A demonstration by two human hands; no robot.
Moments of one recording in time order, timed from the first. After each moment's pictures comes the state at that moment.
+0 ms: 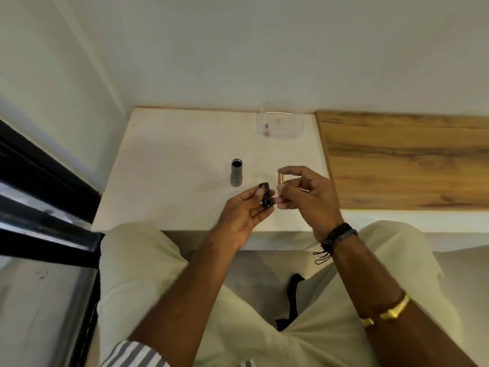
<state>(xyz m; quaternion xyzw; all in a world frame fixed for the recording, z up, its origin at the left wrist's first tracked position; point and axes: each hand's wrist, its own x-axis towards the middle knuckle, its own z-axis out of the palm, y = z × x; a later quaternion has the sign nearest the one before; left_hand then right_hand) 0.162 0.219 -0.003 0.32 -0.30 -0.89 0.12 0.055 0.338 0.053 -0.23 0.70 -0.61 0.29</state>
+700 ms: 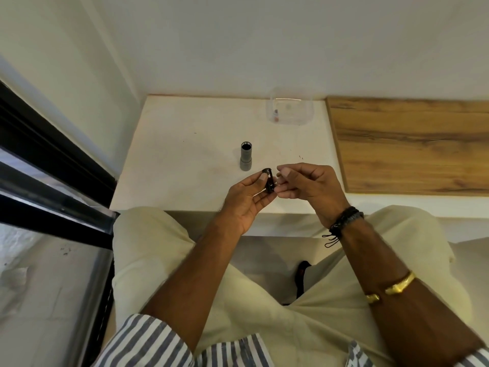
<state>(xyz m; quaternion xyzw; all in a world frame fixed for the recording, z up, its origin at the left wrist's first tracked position) 0.182 0.223 -0.003 0.31 -0.31 -0.88 0.15 0.064 0.347 0.045 -0.24 0.65 -0.62 0.37</state>
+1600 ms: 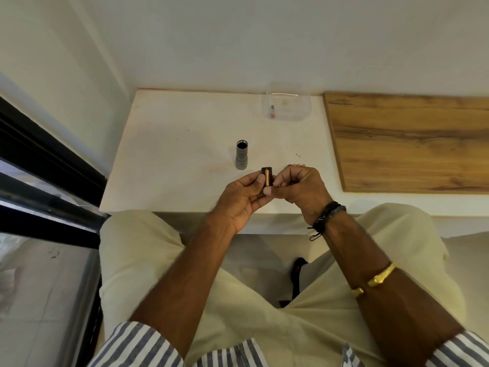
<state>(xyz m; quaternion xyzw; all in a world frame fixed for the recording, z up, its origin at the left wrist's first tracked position) 0.179 0.216 0.001 0.30 -0.32 -0.89 0.11 0.064 0.329 0.031 -0.22 0.70 -0.57 0.37</state>
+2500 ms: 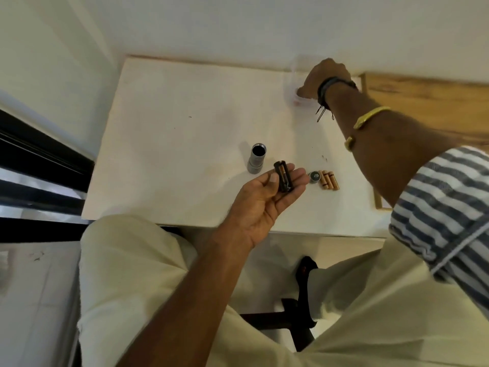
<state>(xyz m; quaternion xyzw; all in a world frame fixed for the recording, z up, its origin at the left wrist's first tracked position) 0.146 0.192 -0.009 0.27 -0.14 -0.95 0.11 -0.159 0.115 -0.009 -0.28 0.95 -0.03 0.14</state>
